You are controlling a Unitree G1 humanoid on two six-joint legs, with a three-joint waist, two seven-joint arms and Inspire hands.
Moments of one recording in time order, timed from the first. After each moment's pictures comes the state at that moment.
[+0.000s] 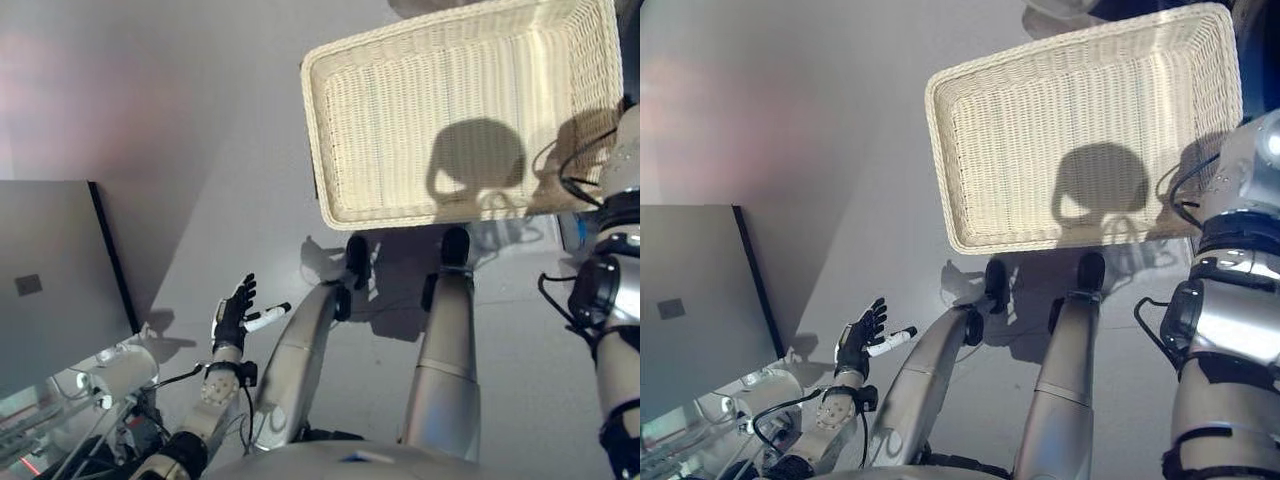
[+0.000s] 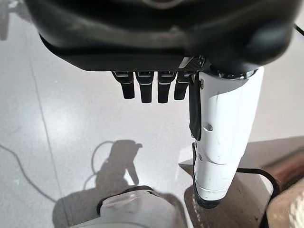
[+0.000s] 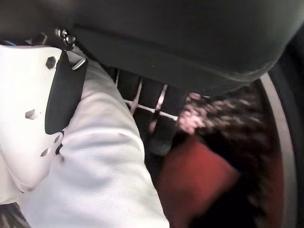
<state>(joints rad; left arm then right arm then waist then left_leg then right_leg) 0.00 0.25 -0.45 0.70 -0.33 -0.40 0.35 -1.15 -0.81 -0.20 0.91 0.40 -0.37 -1.23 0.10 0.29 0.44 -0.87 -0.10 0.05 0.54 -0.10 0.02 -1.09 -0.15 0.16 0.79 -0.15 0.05</state>
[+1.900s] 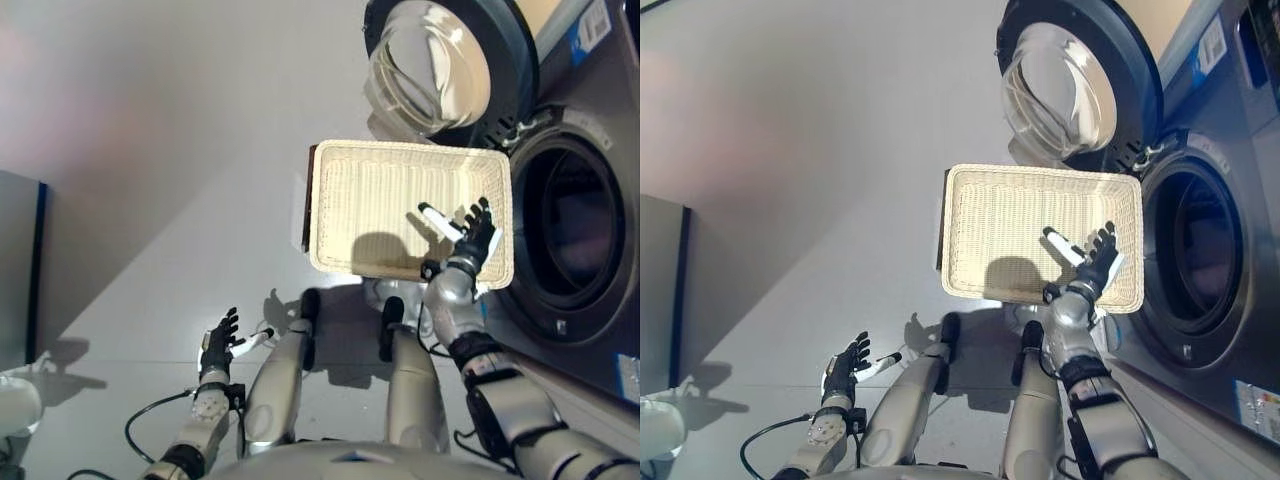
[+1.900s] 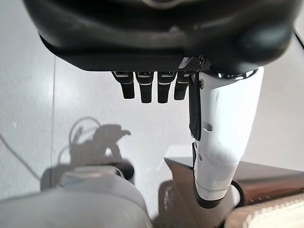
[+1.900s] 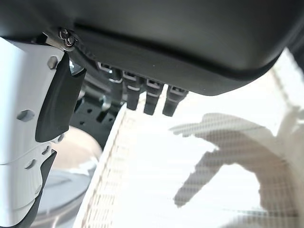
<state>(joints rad) -0.01 0.21 -0.35 0.99 -0.35 -0.37 0.27 -0.37 -0.28 0.11 0.82 0.46 -0.34 -0.59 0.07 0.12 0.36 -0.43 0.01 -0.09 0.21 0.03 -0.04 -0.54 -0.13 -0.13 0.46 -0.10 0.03</state>
